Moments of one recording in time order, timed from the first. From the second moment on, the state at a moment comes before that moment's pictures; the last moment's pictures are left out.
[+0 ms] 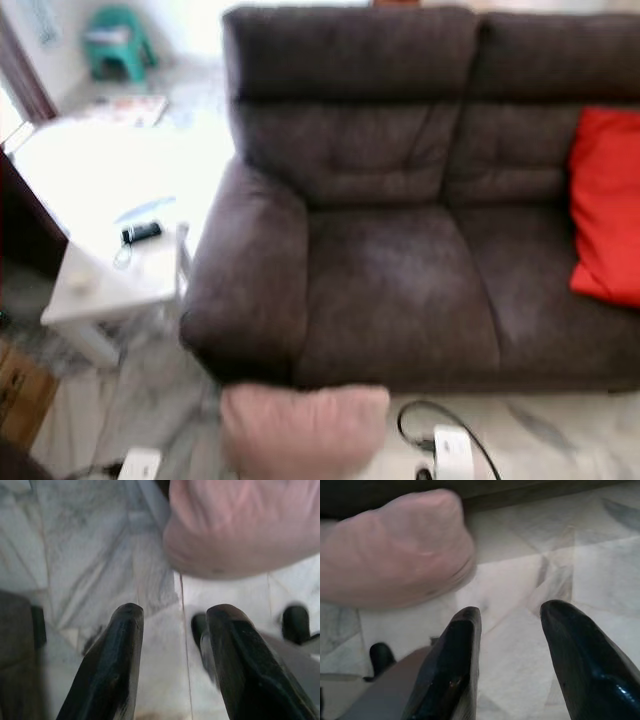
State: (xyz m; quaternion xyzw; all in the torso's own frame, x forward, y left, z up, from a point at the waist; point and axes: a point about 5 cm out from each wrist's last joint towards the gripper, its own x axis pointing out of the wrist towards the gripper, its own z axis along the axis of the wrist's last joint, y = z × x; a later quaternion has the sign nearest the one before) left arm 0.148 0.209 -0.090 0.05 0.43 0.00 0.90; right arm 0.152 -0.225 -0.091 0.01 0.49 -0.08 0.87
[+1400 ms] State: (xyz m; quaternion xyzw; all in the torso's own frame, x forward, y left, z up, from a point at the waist) left arm 0.267 0.214 0.040 0.10 -0.01 0.05 0.99; right arm 0.275 -0.193 -0.003 0.05 0.16 0.01 0.99
